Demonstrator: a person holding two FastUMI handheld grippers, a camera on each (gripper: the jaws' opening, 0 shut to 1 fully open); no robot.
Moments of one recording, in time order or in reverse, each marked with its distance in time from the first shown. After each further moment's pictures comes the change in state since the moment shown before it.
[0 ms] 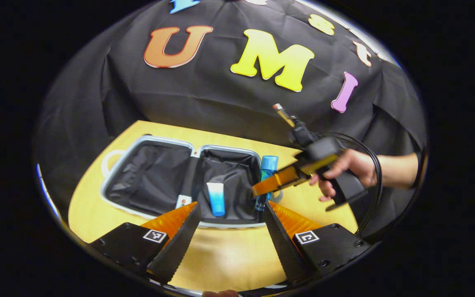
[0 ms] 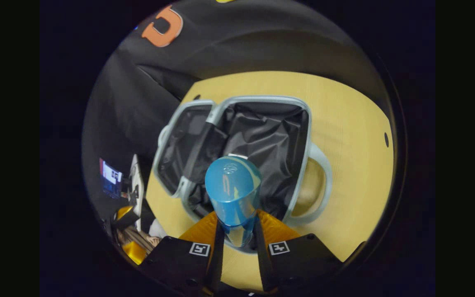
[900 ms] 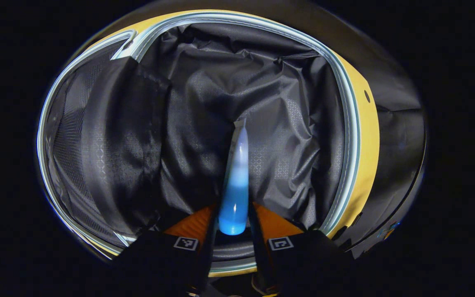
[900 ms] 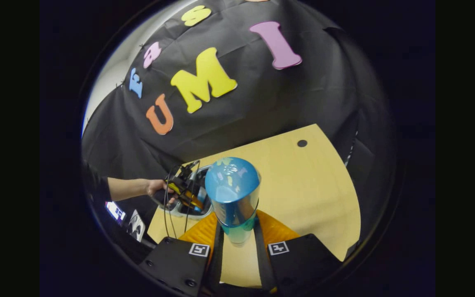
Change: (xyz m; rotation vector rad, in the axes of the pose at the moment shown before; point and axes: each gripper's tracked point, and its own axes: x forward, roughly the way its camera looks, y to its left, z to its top) left arm 0.203 0.004 -0.114 -0.128 0.998 -0.061; right arm -0.284 -0.139 -0.158 0.134 -0.742 0.055
